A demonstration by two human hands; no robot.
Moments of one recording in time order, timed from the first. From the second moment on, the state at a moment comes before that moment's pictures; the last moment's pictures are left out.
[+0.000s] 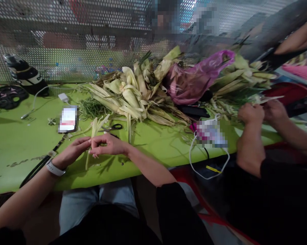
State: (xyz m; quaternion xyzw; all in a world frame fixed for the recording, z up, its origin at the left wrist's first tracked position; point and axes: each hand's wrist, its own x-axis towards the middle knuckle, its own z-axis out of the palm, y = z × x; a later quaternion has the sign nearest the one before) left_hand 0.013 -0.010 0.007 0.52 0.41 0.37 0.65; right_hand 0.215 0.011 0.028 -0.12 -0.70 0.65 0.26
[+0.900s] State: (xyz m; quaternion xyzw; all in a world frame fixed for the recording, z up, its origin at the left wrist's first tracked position) left_hand 0.017 -0.005 0.004 0.55 0.42 0.40 0.60; right_hand 0.202 0.048 -0.011 -0.33 -0.57 0.62 0.43
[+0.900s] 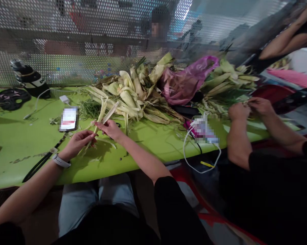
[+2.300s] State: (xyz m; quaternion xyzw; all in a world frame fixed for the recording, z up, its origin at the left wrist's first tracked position) left_hand 0.033 0.014 0.003 0.60 0.42 0.41 0.54; right_hand 0.217 0.054 0.008 -0.40 -0.57 0.56 0.44
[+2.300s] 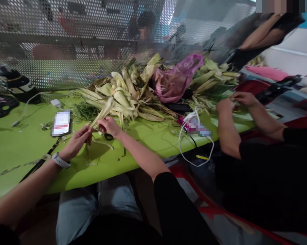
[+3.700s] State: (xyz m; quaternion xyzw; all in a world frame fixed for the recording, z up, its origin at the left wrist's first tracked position) left_hand -0.010 0.019 0.029 0.65 0.30 0.34 0.61; right_hand 0.223 0.039 0.021 -0.30 -0.75 0.45 0.39
